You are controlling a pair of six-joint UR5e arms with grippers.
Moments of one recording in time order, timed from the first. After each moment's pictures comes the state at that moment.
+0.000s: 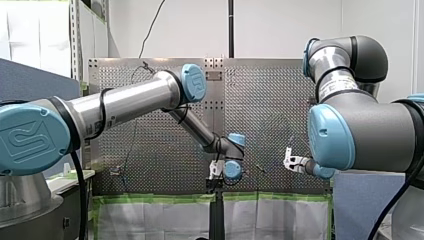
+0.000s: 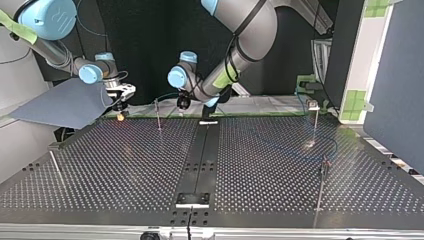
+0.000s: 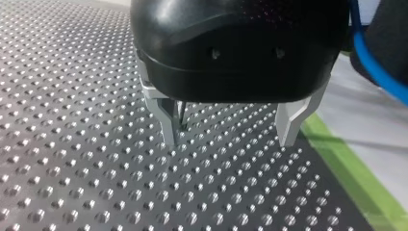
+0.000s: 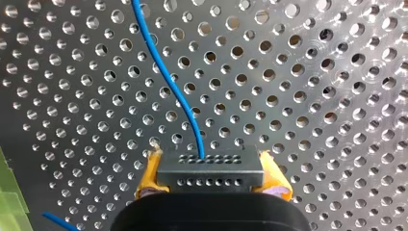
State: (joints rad) left arm -0.71 -2.79 -0.99 -2.76 -2.03 -1.57; right arm 1.62 -0.58 1.53 -0.86 1.13 1.73
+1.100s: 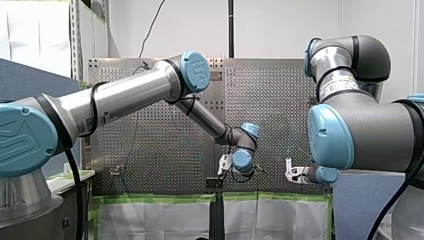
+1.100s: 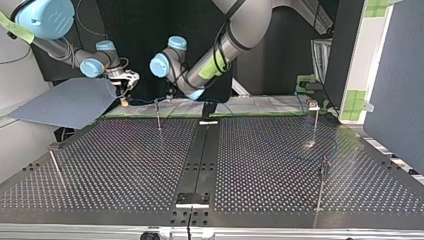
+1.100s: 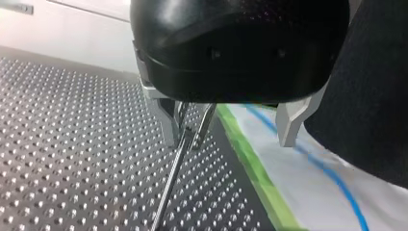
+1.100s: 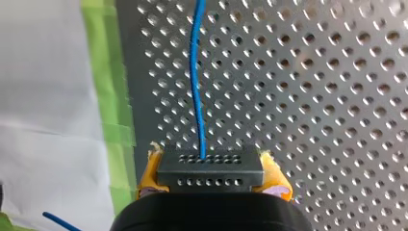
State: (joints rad) left arm -0.82 -2.73 -0.99 -2.98 -2.04 -1.58; right arm 1.60 -0.58 1.63 -0.73 1.17 1.51
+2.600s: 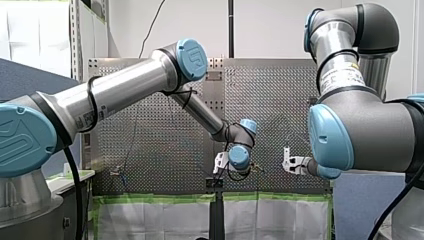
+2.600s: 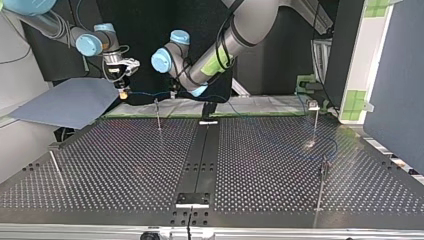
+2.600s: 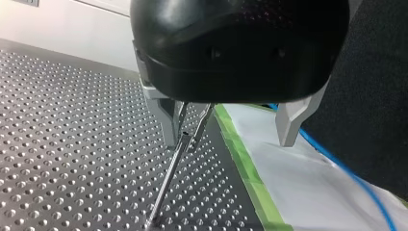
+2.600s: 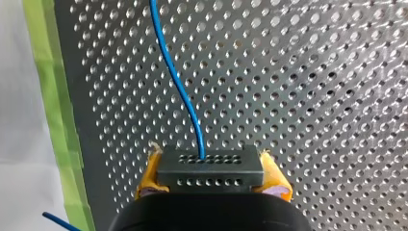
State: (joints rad) left arm -0.82 -2.65 -1.11 -2.97 -2.06 -1.63; right arm 1.61 -0.78 1.94 -1.00 1.13 1.60
